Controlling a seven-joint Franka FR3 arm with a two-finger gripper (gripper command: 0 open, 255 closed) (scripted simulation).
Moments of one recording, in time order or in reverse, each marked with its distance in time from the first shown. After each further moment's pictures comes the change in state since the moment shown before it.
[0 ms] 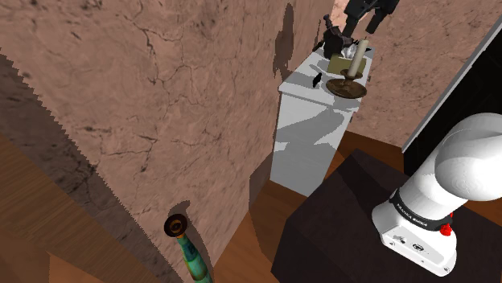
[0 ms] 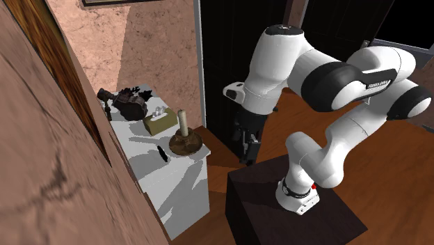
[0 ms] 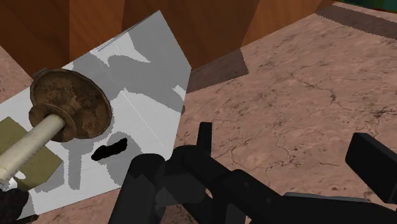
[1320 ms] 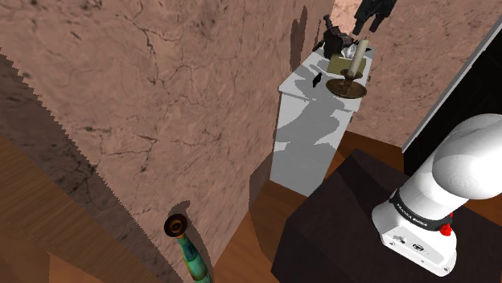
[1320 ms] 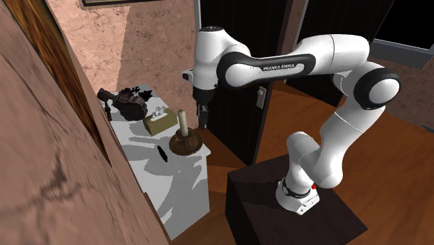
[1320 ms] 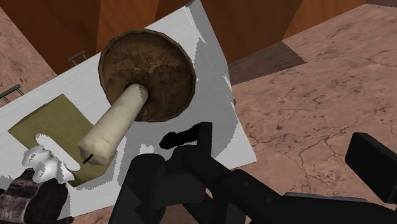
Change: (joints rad) arm -0.051 0.365 -0.387 0.190 -0.104 0.162 -0.410
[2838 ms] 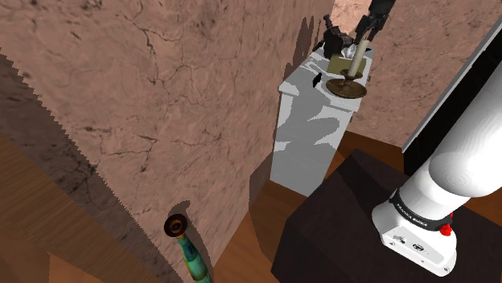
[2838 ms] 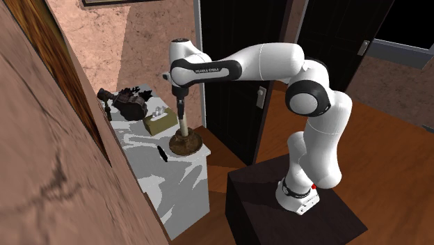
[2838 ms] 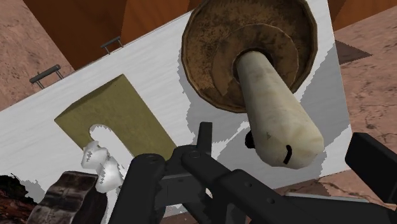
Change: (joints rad) arm -0.062 0.571 -0.284 0.357 0.282 0.105 -0.446
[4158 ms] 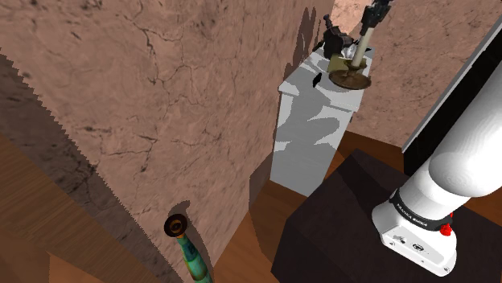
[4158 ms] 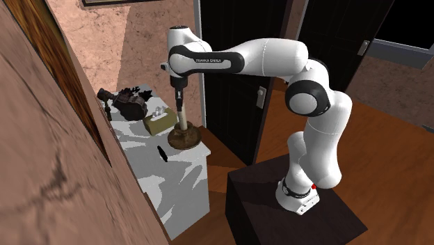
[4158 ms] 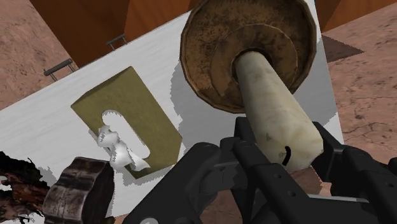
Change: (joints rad) arm -0.004 0.001 -0.003 0.114 -0.004 -0.112 0.012
